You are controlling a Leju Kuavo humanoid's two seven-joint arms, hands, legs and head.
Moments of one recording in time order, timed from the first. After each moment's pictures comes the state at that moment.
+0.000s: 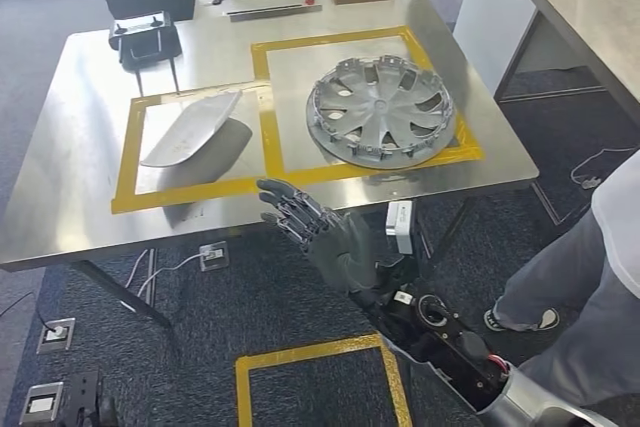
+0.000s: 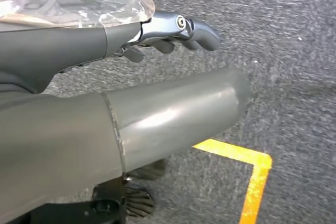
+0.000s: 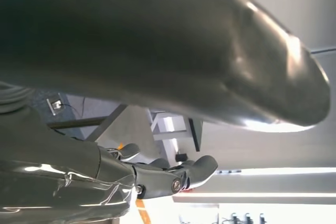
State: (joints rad) left arm -0.44 0.01 1.53 -0.12 -1.41 0.25 -0.25; right arm -0.22 -0.18 0.64 -1.77 -0.41 0.20 -0.28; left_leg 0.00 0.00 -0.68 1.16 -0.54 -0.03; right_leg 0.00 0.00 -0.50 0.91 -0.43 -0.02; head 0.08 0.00
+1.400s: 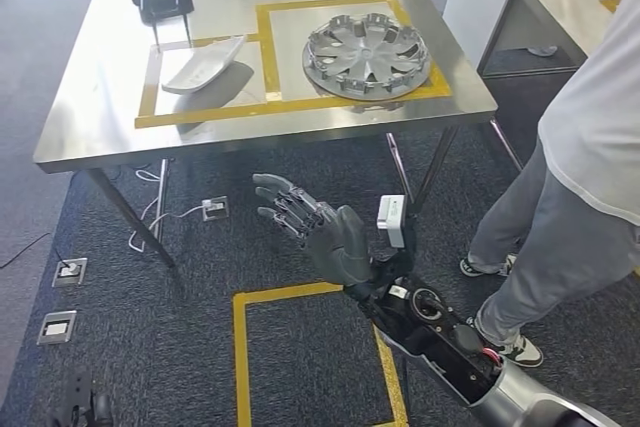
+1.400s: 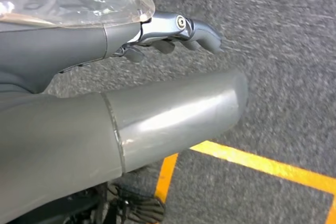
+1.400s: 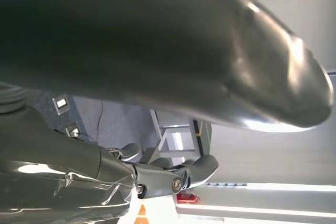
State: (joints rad) left arm -0.45 0.01 1.53 -0.12 -1.40 0.25 -0.25; right arm -0.25 -0.17 0.63 -1.73 -0.41 0.20 -0.28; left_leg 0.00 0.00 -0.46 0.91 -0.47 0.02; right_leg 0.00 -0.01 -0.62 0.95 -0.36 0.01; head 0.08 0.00
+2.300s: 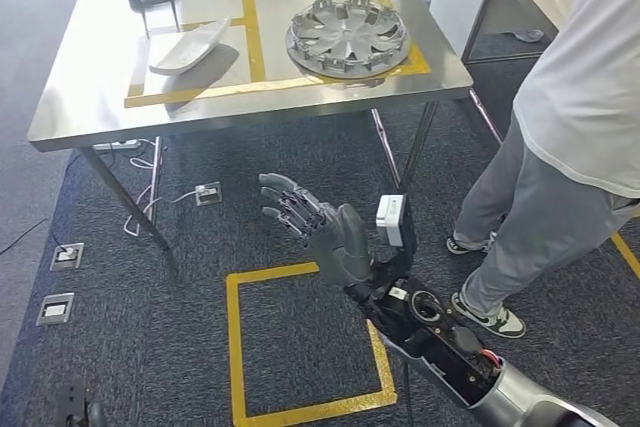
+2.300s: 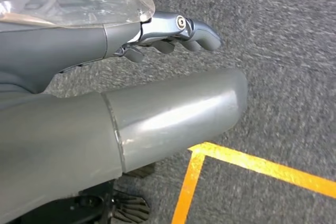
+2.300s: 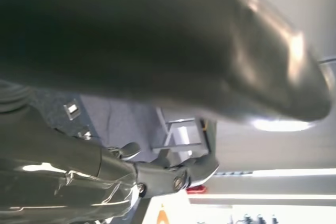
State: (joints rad) left arm -0.43 0.03 1.53 -0.12 -1.37 0.26 -0.27; right arm -0.23 -0.17 0.63 -1.72 -0.40 0.16 -0.28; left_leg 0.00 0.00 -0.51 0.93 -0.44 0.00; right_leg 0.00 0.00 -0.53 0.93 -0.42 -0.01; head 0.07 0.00
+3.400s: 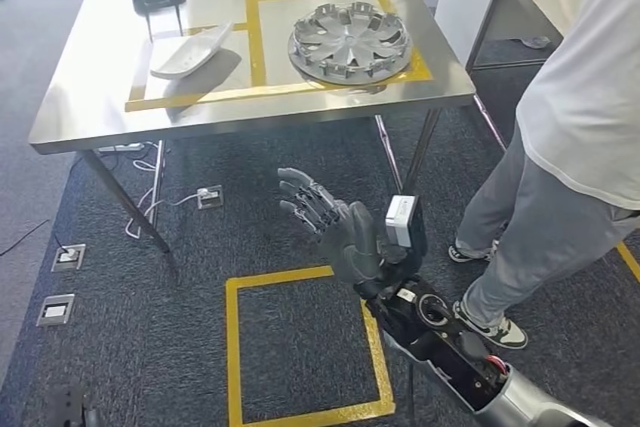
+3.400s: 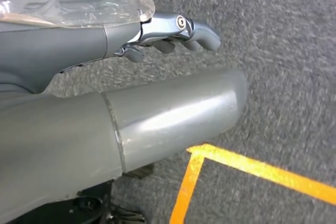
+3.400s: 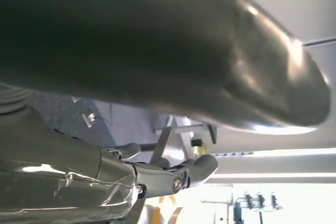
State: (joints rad) left arm -0.41 0.04 1.53 -0.12 -1.35 0.27 -0.28; right arm -0.23 -0.17 0.62 -1.72 -0.38 0.10 -0.28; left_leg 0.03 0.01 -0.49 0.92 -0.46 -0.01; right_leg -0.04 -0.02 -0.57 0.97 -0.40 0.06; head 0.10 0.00
